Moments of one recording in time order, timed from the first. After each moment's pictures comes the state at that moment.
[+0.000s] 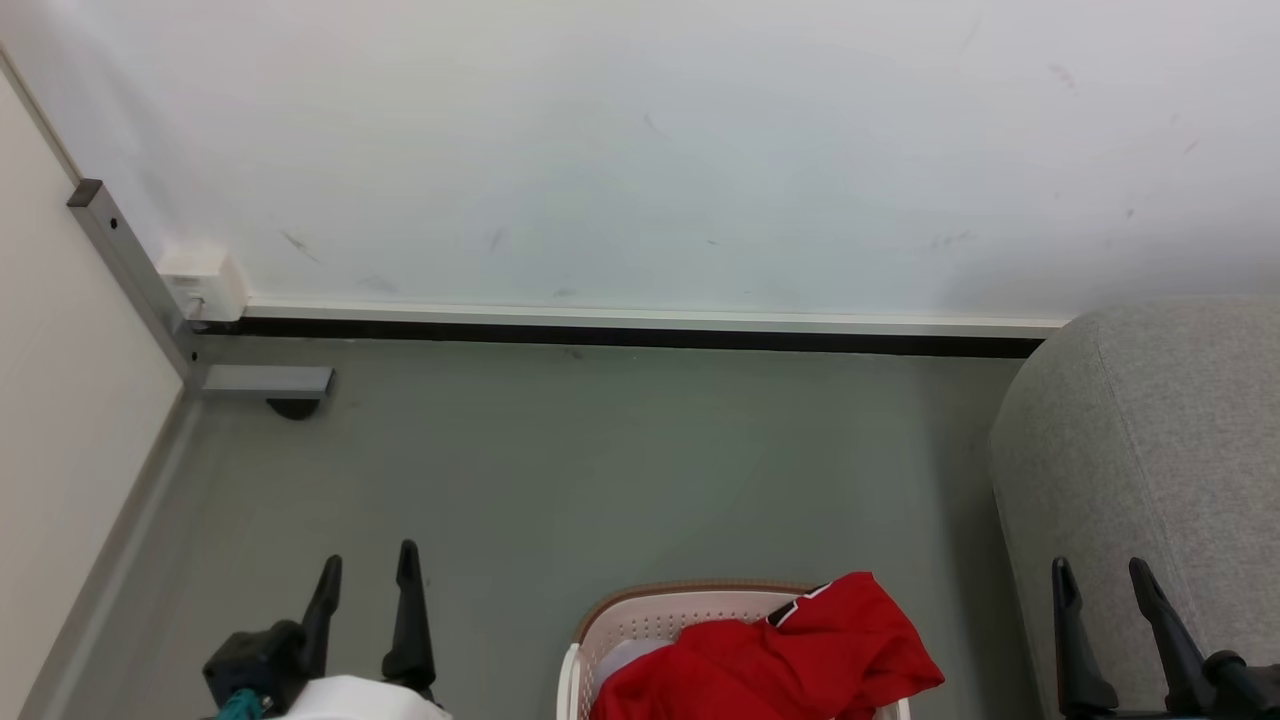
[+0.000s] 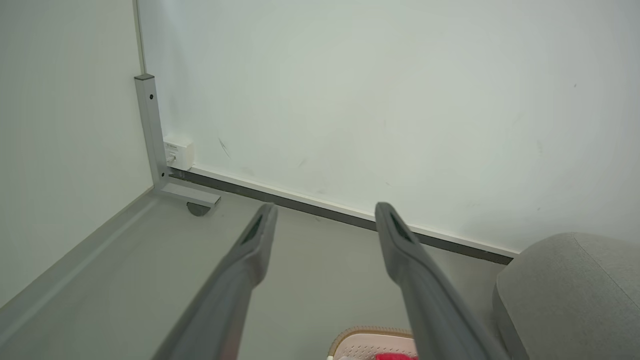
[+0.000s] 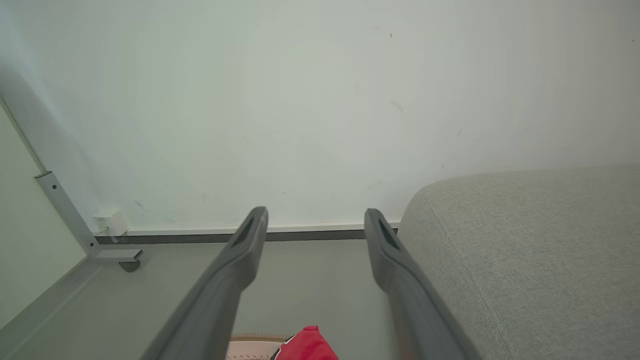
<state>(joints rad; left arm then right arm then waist) -0.06 0.05 -0.08 0.20 -0.29 0.08 -0.20 0.01 -0.04 -0.03 0.17 0.27 0.13 -0.20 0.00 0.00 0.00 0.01</state>
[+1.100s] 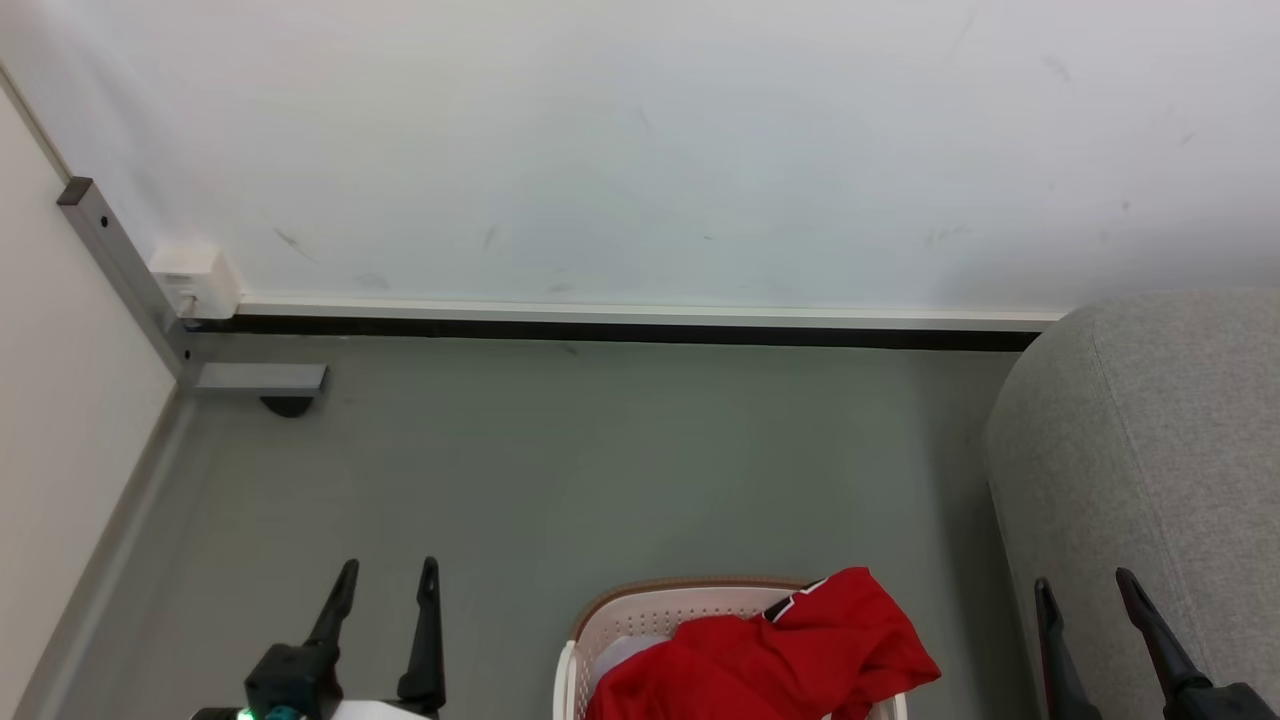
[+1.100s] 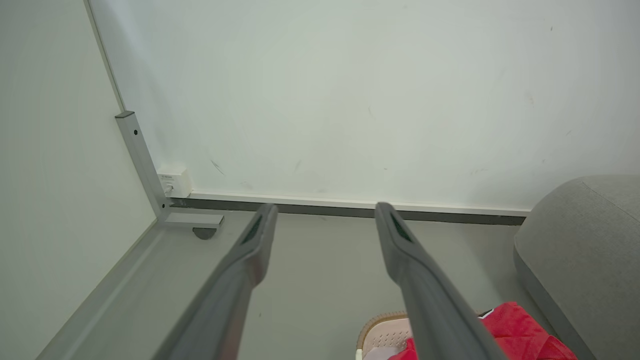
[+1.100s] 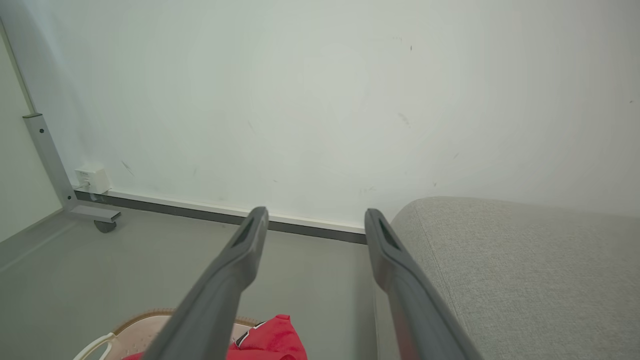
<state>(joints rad) -0.06 0.05 -0.07 0.25 -0.08 0.05 -0.26 0.03 -0.05 -0.03 0.18 0.06 0.13 -0.26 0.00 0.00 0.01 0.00</state>
